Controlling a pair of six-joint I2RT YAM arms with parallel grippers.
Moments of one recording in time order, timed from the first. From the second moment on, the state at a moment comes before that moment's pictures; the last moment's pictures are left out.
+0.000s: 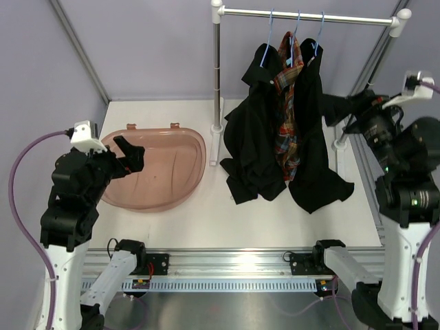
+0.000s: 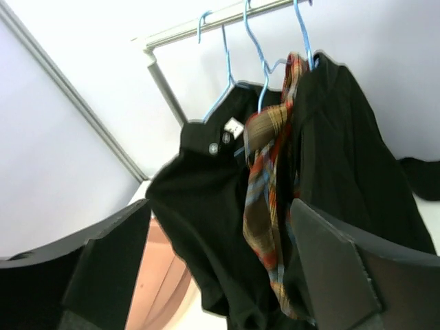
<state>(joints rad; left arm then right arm) -0.15 0.71 1.28 -0.82 -0.01 -0.34 0.03 0.88 1.55 -0.53 -0.25 0.43</state>
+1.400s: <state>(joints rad) -0.15 0.88 1.25 -1.01 -0.23 -0.44 0.10 1.44 1.91 -0.79 -0.04 0.32</state>
